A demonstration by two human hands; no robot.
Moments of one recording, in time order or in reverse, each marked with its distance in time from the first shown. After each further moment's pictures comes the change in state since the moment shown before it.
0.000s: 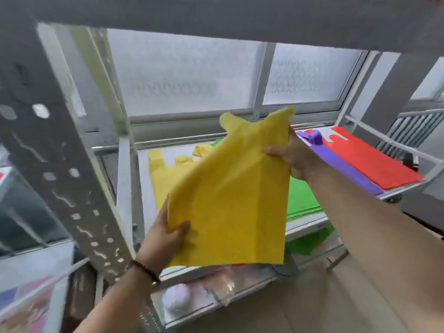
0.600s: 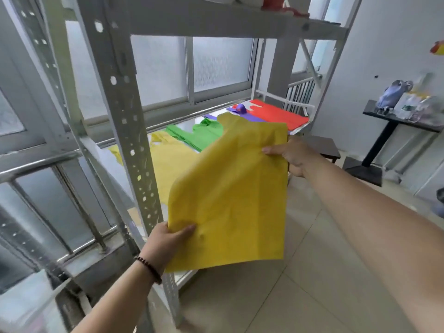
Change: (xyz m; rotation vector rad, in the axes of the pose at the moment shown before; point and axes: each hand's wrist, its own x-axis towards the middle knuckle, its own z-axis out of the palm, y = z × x) left_hand -0.132 -0.033 -0.091 0.058 -0.472 -0.165; right_hand -0.258 -0.004 0.068 0.040 0.512 0.160
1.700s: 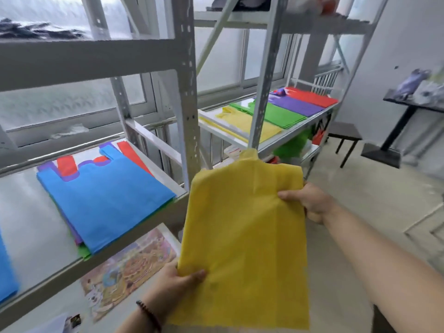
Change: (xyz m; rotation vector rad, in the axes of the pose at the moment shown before) left_hand -0.351 -0.189 -0.314 0.012 -0.245 -0.143; right_hand -0.394 0.114 0.292 -0.009 -0.055 0.161
